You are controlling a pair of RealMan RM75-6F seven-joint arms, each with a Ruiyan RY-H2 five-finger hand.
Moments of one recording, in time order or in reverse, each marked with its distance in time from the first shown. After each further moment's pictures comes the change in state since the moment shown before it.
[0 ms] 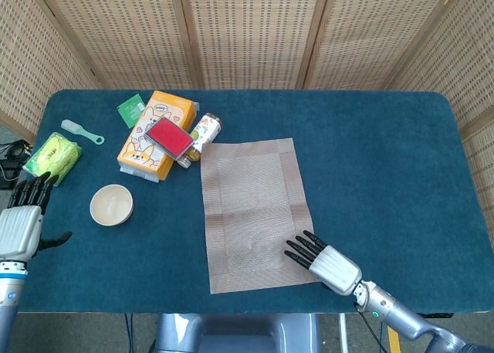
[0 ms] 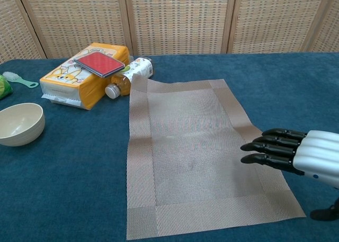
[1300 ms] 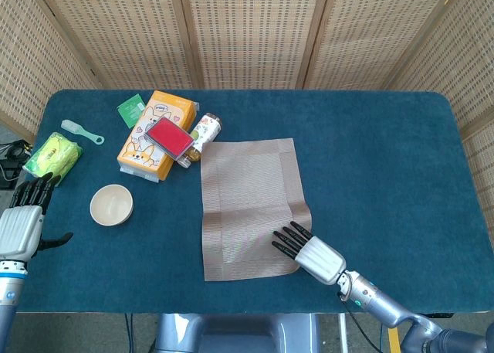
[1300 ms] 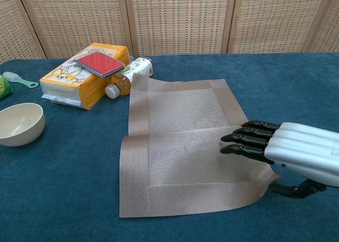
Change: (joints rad) left arm 0.022 0.013 -0.029 0.008 0.024 -0.051 -0.035; right arm 0.076 -0.082 0.004 0.032 0.091 -0.009 -0.067
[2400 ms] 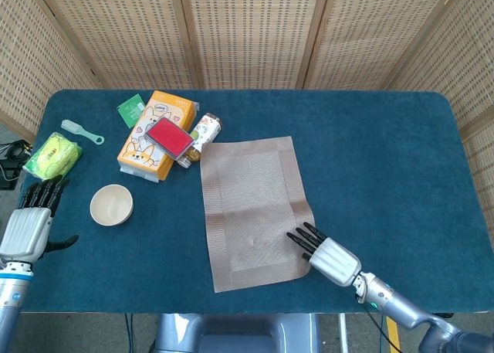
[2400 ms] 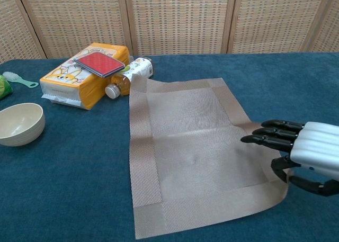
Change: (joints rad) left arm 0.001 -0.015 0.006 0.009 0.041 -0.017 0.021; right arm -0.017 0.043 -0.075 0.100 -0.042 0.111 0.010
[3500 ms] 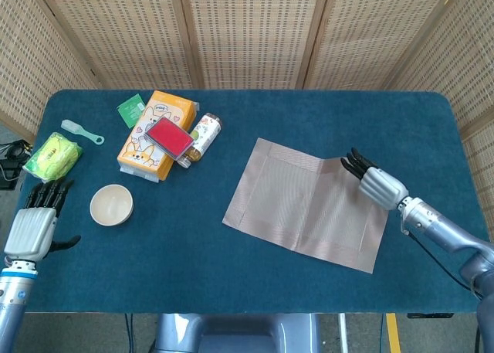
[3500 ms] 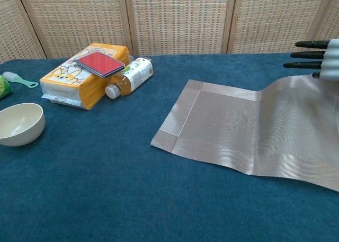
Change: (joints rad) left arm -0.009 -0.025 -0.005 0.025 -0.013 -0.024 0.036; right arm 0.205 -0.015 0.057 0.693 -0.018 -0.085 -0.260
